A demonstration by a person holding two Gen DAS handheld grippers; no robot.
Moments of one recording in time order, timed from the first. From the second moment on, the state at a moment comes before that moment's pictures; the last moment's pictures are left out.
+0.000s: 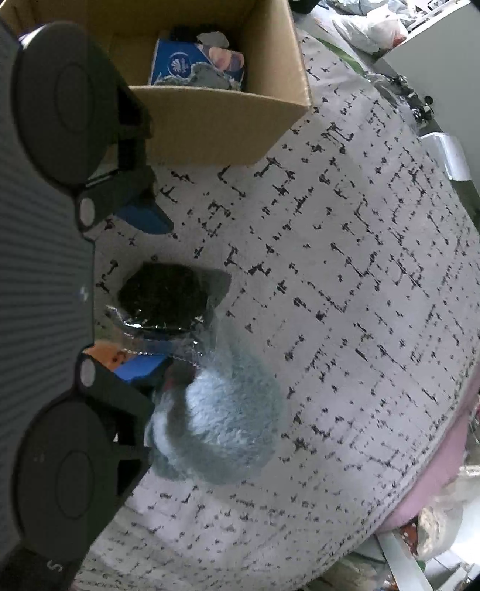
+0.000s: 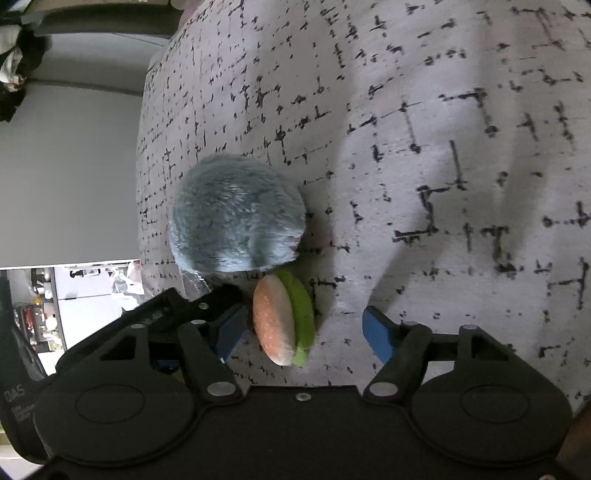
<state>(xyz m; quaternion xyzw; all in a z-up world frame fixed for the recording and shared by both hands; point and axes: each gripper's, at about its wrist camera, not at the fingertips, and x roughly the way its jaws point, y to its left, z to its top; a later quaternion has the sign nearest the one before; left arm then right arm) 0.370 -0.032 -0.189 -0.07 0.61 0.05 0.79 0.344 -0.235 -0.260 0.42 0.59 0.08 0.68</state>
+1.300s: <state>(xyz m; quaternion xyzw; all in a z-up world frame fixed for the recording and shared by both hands) 0.300 0.000 -0.114 -0.12 0.56 0.04 0.82 0.284 -0.242 -0.191 0.34 0.52 0.11 0.78</state>
